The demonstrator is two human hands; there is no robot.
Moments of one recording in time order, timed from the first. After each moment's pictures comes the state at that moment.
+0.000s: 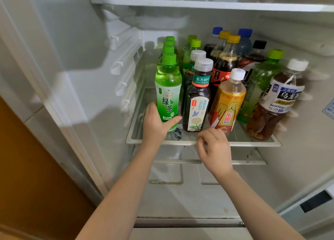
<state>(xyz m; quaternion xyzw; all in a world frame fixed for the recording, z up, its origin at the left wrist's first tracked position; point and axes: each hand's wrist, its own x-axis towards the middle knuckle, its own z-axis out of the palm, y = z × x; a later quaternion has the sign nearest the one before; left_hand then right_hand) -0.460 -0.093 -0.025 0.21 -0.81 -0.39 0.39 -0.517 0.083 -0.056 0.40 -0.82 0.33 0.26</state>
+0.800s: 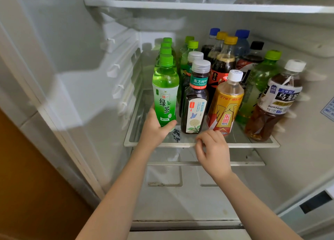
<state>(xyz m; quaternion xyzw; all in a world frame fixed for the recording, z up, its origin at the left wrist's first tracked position) -0.459 -0.102 -0.033 0.15 -0.80 -0.48 0.32 -0.516 0.083 -0.059 0.39 -0.82 0.33 0.26</state>
